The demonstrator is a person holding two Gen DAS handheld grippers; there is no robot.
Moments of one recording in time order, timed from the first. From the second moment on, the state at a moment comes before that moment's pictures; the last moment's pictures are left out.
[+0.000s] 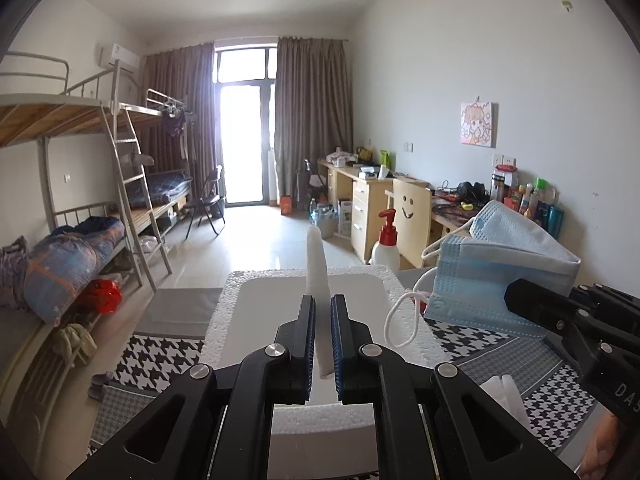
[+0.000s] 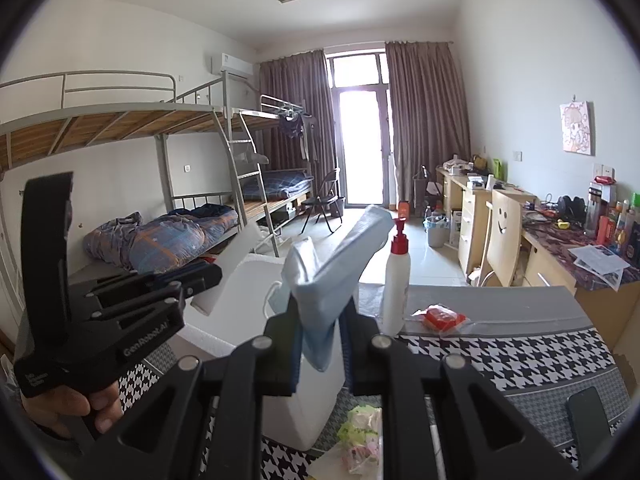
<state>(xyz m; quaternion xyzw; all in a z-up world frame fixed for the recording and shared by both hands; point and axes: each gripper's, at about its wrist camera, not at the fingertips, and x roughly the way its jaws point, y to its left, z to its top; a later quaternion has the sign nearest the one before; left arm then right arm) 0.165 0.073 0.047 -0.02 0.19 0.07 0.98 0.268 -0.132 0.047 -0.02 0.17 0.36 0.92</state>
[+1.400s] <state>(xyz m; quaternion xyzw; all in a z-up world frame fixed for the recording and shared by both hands) 0.150 0.114 0.046 -0.04 0.18 0.14 0.97 0.271 -0.092 0.051 -0.04 0.18 0.38 0.91</state>
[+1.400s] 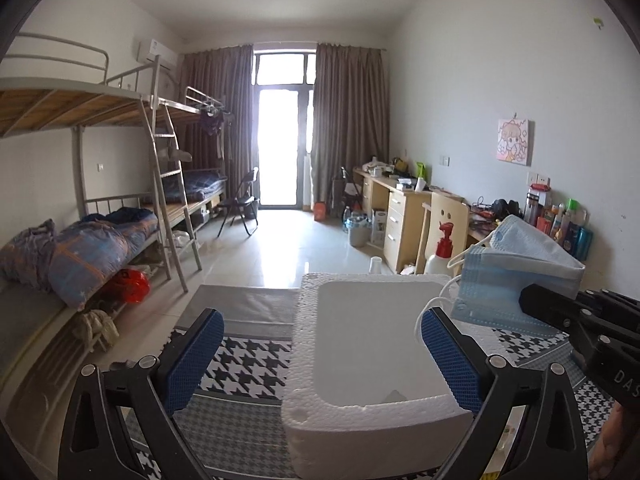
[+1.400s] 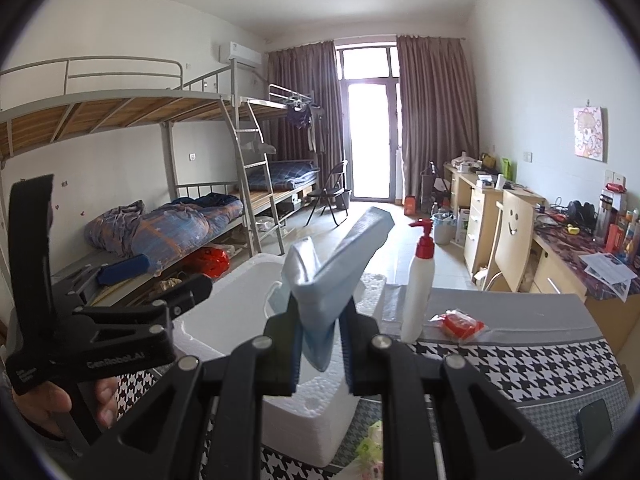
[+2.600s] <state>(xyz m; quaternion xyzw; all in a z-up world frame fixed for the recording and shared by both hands) 0.126 0.127 0.042 -0.05 0.17 0.14 0.97 0.286 -0.037 0.026 -0.08 0.24 0.39 0.89</state>
